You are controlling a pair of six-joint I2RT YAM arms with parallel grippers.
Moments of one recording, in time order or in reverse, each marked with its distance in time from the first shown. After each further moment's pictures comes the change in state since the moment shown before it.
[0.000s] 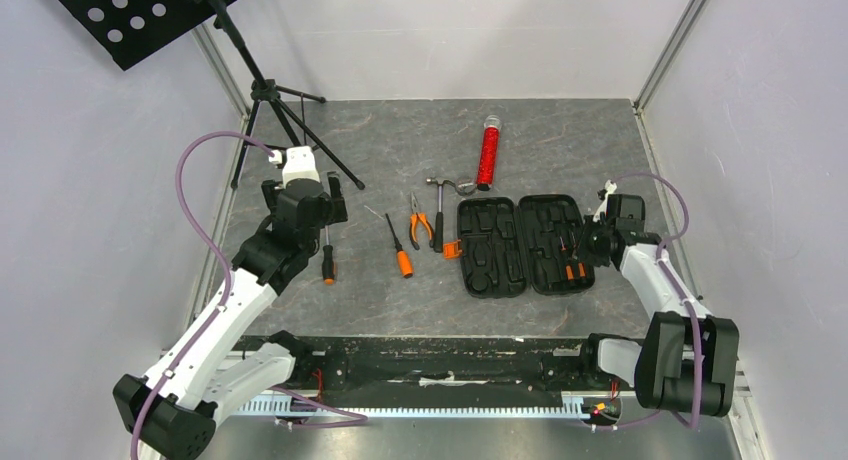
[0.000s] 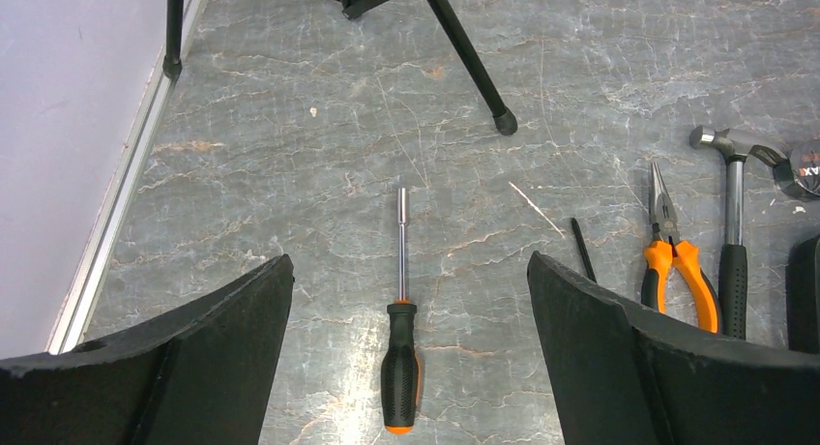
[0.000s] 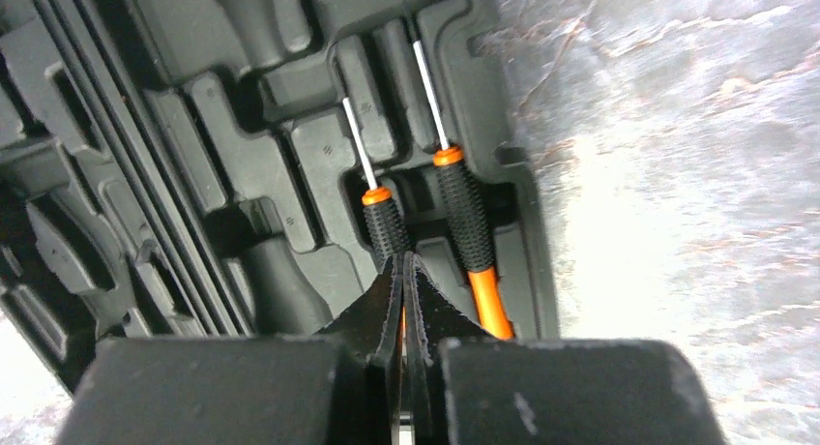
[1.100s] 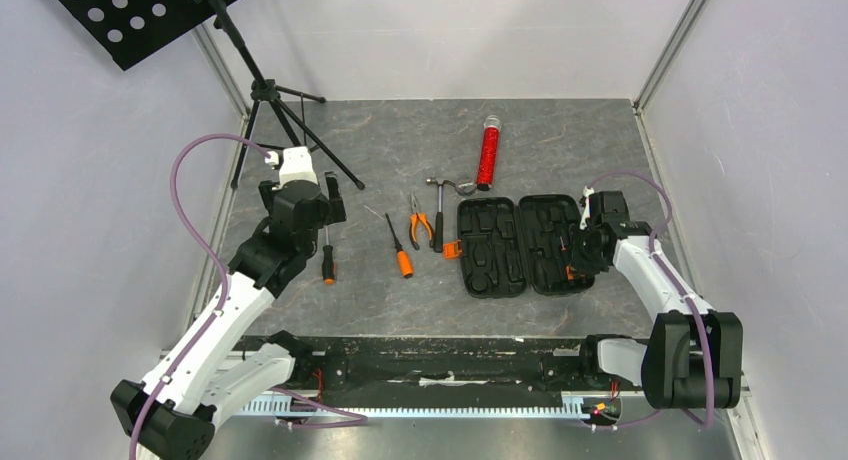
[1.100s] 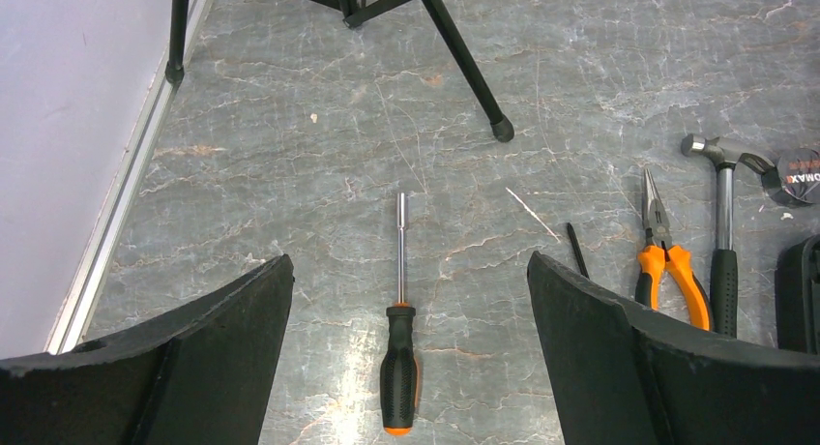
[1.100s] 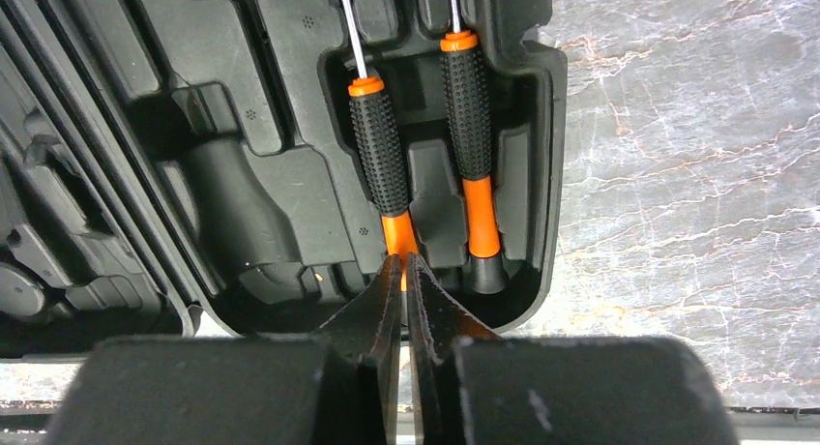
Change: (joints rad) left arm 0.000 -0.023 0.000 0.000 0.000 0.000; right arm 0.124 0.035 0.109 -0.281 0.134 -0.098
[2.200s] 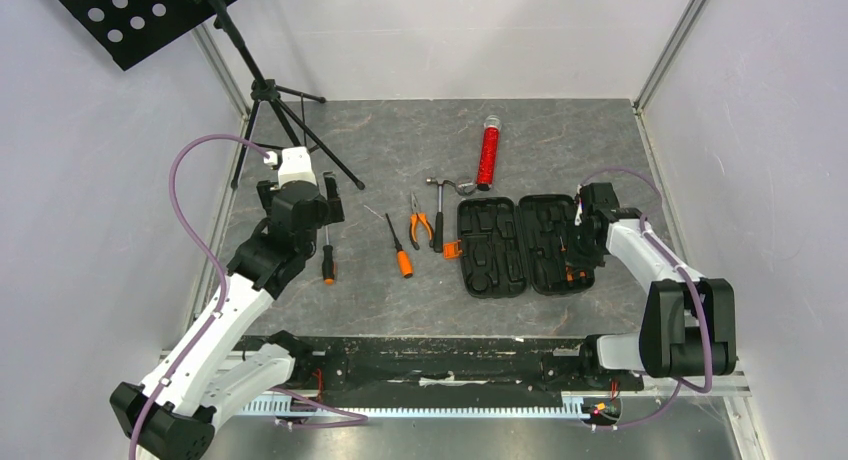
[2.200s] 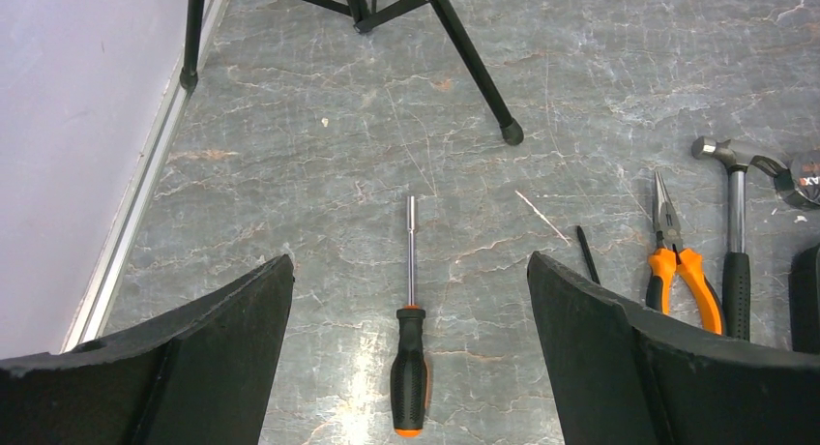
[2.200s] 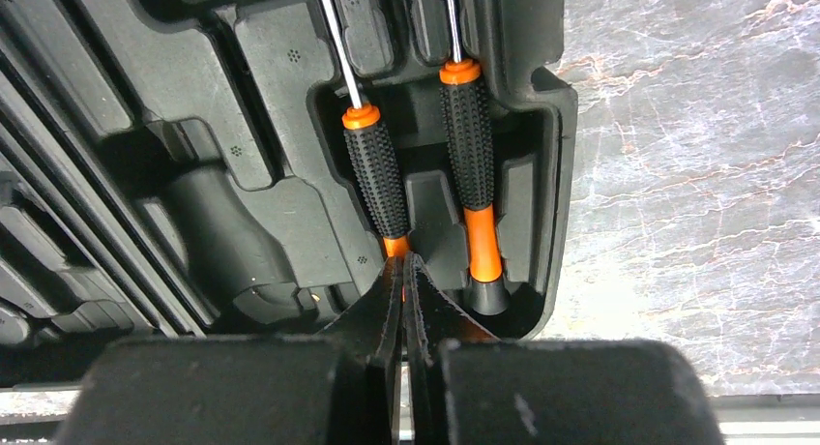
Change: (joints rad) left arm 0.001 -0.010 -0.001 0.000 -0.012 0.018; right arm 0.027 0.161 0.055 -0.010 0.053 0.023
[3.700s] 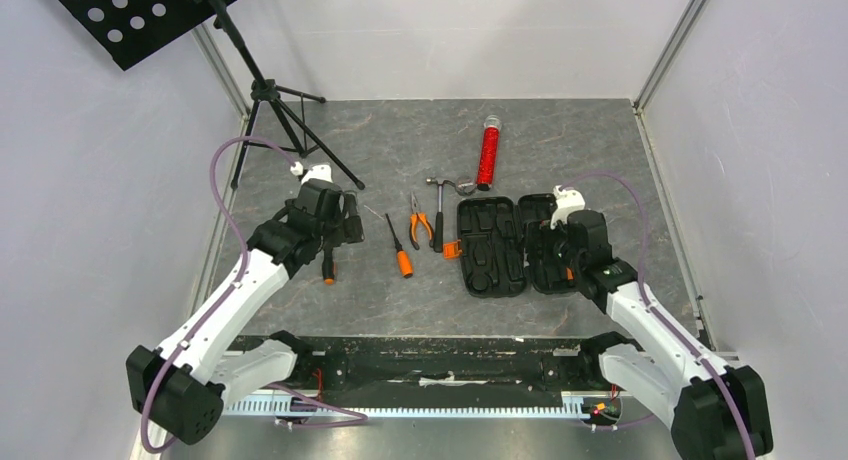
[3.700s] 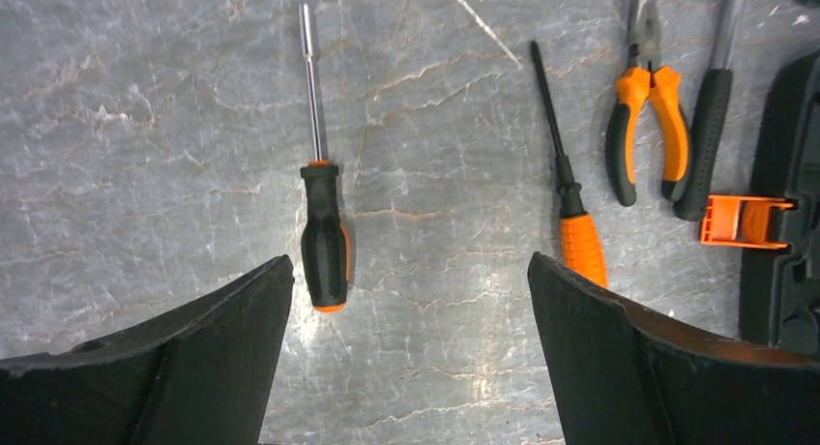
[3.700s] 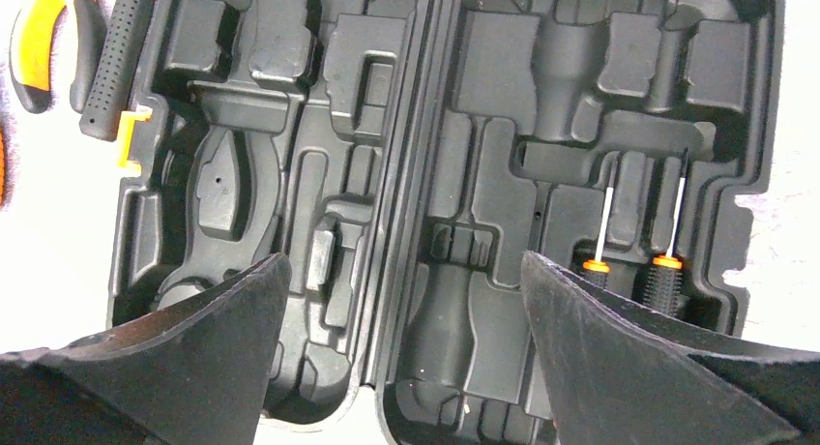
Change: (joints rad) left arm 0.006 0.147 0.032 -0.238 0.275 -0.212; right arm 0.275 -0.437 -0.283 0.535 -0.063 -0.024
